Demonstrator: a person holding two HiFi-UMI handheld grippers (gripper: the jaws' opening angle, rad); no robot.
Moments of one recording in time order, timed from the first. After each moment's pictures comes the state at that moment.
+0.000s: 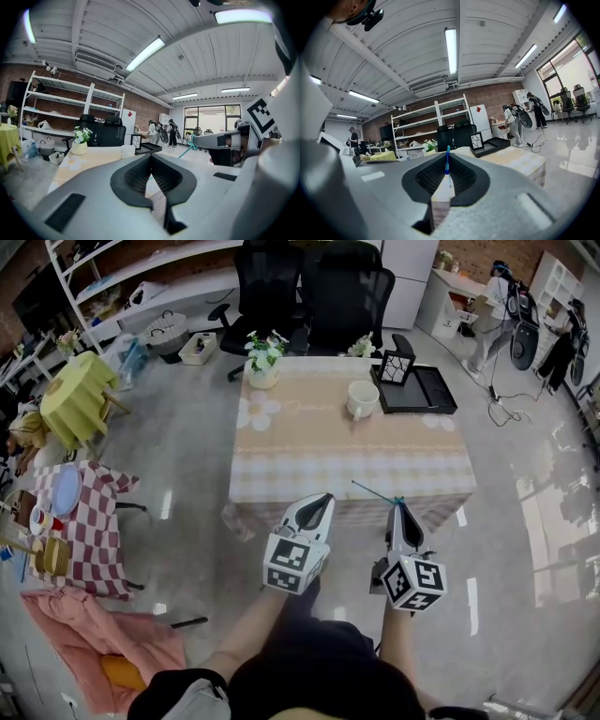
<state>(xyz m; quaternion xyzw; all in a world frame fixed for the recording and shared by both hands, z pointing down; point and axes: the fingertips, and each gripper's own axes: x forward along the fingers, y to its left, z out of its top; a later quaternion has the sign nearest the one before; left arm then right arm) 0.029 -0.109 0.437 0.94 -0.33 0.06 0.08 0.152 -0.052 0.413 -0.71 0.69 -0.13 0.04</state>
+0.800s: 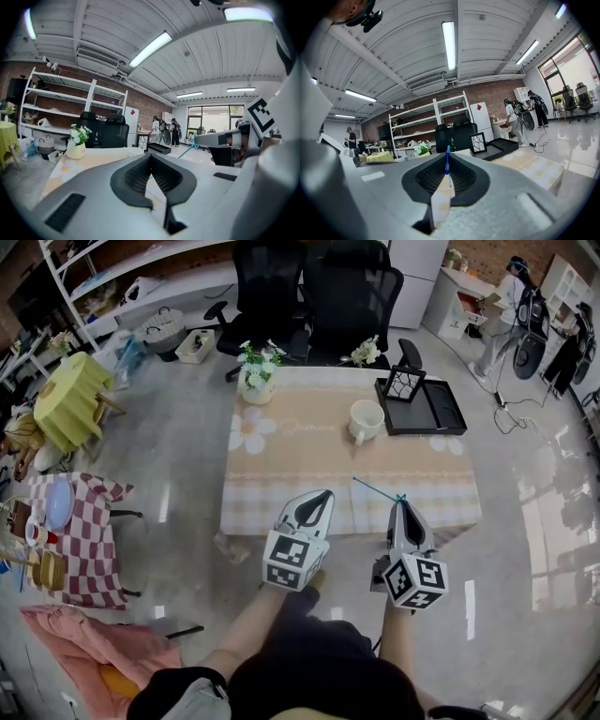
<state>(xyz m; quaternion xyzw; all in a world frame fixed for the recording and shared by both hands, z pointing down) 0.058 -0.211 0.446 0.93 -0.34 0.06 0.09 0.186 -0.154 0.416 -0.71 0.69 -0.14 0.04</state>
